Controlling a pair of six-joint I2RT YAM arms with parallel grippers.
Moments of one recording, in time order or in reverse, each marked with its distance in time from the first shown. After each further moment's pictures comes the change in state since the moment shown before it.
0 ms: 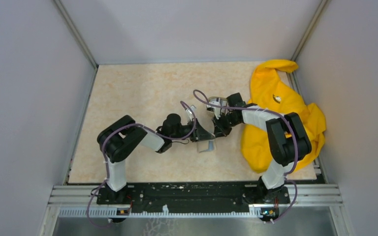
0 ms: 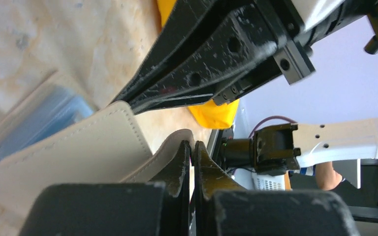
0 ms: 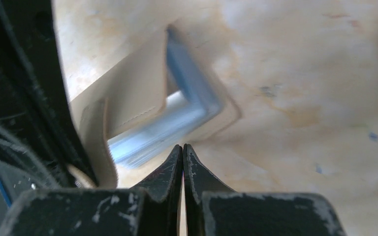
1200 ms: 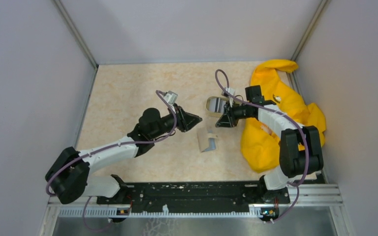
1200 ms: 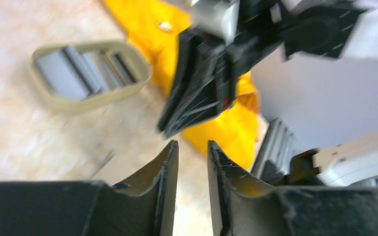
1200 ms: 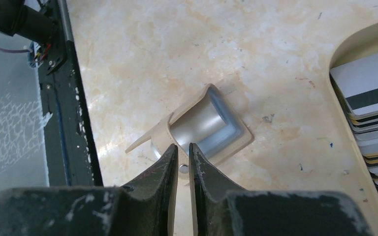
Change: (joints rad) left arm -0.003 -0.565 0.021 -0.351 -0.290 0.431; right arm -0.191 -0.169 0.013 0.016 -0.328 0.096
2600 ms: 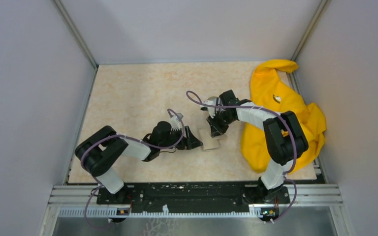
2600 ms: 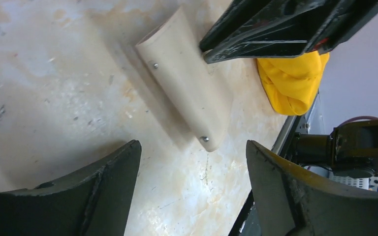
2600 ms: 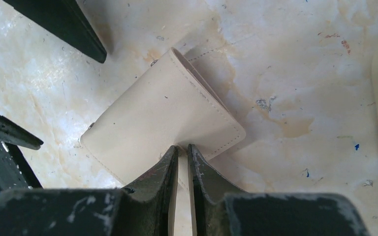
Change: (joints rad) left arm 0.018 0.327 -0.222 0.135 0.076 -0.179; right arm 0.250 0.195 0.090 -0.101 0.463 -0.069
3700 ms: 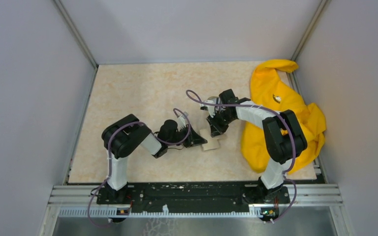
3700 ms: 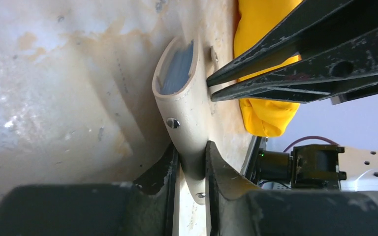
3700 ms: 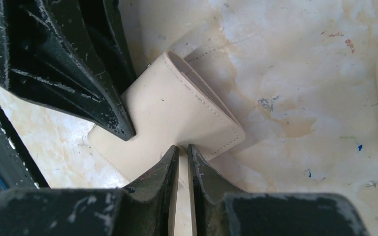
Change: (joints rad) left arm 0.014 0.340 0.117 0.275 0.101 -0.251; right arm 0.000 0.017 0.022 -0.026 -0.006 0.000
